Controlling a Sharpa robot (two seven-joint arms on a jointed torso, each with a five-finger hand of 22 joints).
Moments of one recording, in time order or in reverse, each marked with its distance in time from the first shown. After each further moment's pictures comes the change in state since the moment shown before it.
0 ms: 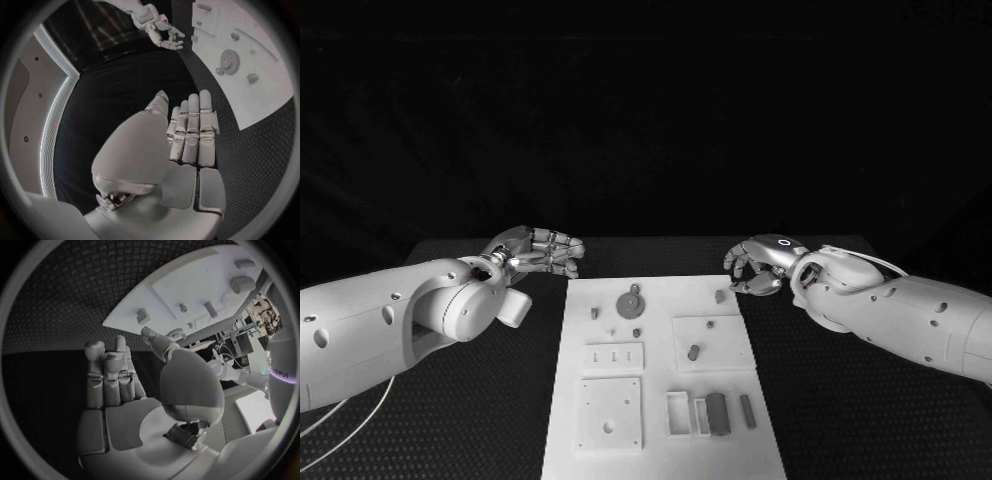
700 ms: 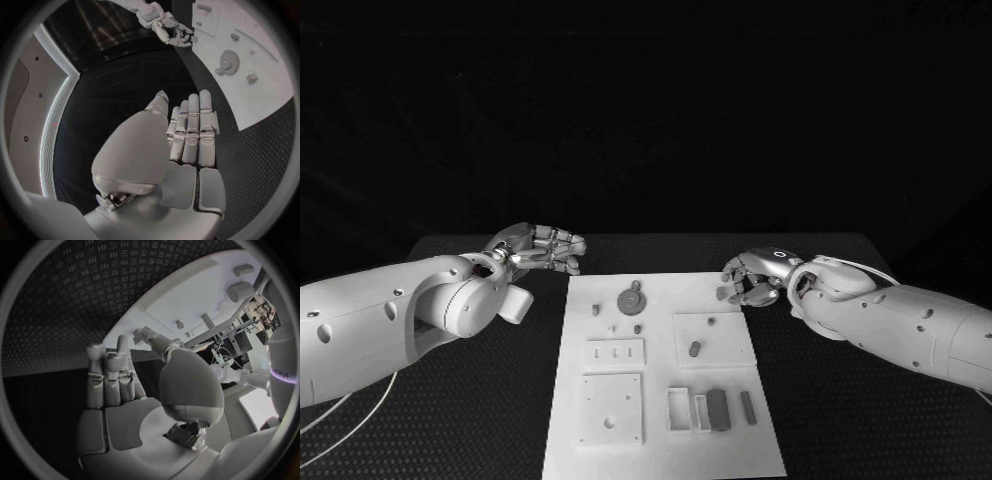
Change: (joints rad) left arm -0.002 0.000 0.000 -0.002 -0.001 0.005 0.000; left_hand 0.000 0.000 0.003 0.003 0.000 0.000 0.000 0.000 0.000 0.000 0.000 0.000 0.001 0.000 0.000 0.000 0.001 0.000 0.000 0.000 0.000 0.001; right arm -0.044 0.046 -0.005 -0.071 0.028 0.043 0.034; right_hand 0.005 0.003 -0.012 0.004 0.000 -0.020 -0.005 0.015 -0.004 -0.040 -0.025 0.131 0.408 -0.003 -0.026 -0.004 0.004 0.016 0.000 0.000 0.000 0.000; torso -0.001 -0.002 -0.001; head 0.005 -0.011
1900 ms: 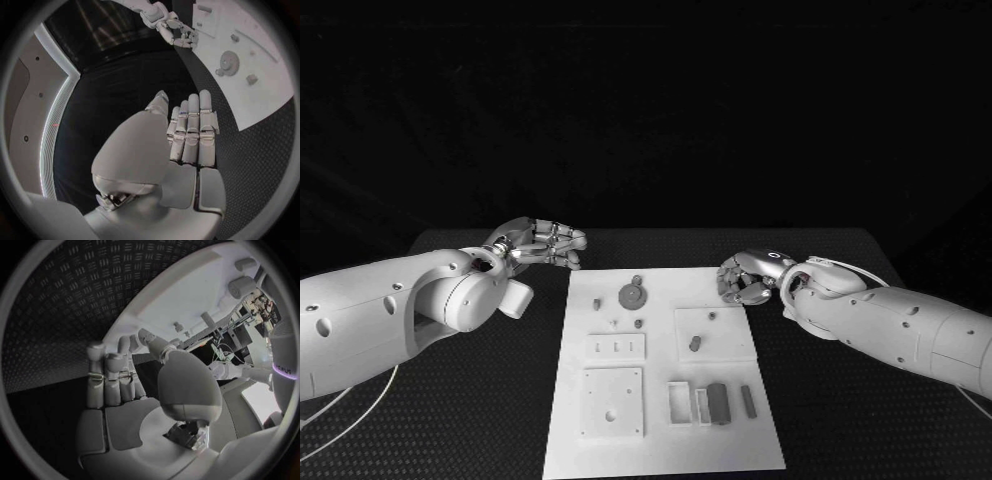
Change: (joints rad) left arm 0.000 -0.008 0.000 0.008 -0.002 0.004 0.000; left_hand 0.000 0.000 0.000 0.000 0.000 0.000 0.000 0.000 0.000 0.000 0.000 -0.004 0.001 0.000 0.000 -0.004 0.004 0.000 0.000 0.000 0.000 0.000; right arm -0.023 0.045 0.000 -0.050 0.061 0.004 0.023; right_hand -0.001 0.049 -0.005 -0.028 0.000 0.031 -0.006 0.022 0.001 0.004 -0.011 0.069 0.210 0.004 -0.007 0.004 0.008 0.009 -0.001 0.002 0.009 0.000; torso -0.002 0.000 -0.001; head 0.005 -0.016
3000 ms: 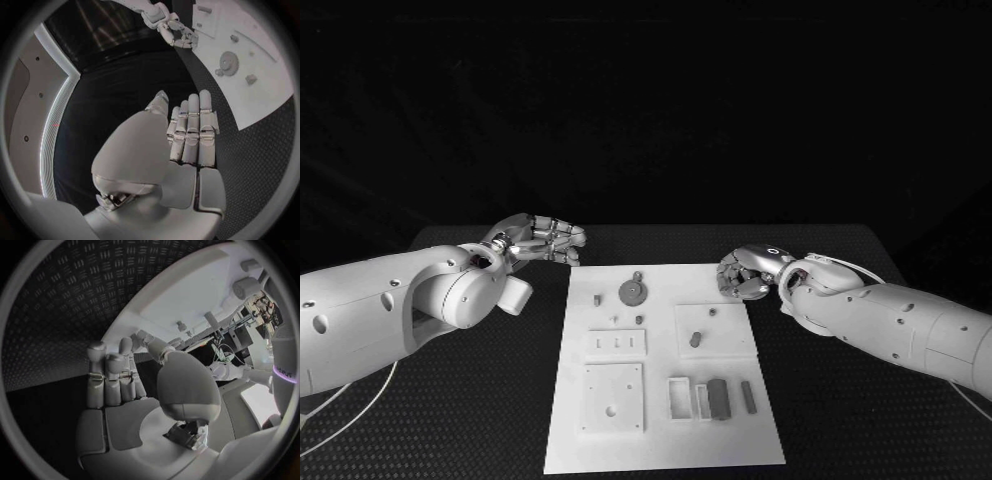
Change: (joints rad) left arm 0.000 -0.008 0.001 0.008 -0.002 0.001 0.000; left_hand 0.000 0.000 0.000 0.000 0.000 0.000 0.000 0.000 0.000 0.000 0.000 0.000 0.001 0.000 0.000 0.000 0.003 0.000 0.000 0.000 0.000 0.002; right arm -0.005 0.018 0.000 -0.023 -0.005 -0.028 0.003; right_hand -0.011 0.037 0.007 -0.018 0.000 0.087 -0.022 0.036 0.025 0.013 -0.013 0.086 0.085 0.012 -0.016 0.004 0.006 0.007 0.007 -0.007 0.016 0.000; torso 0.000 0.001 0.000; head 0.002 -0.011
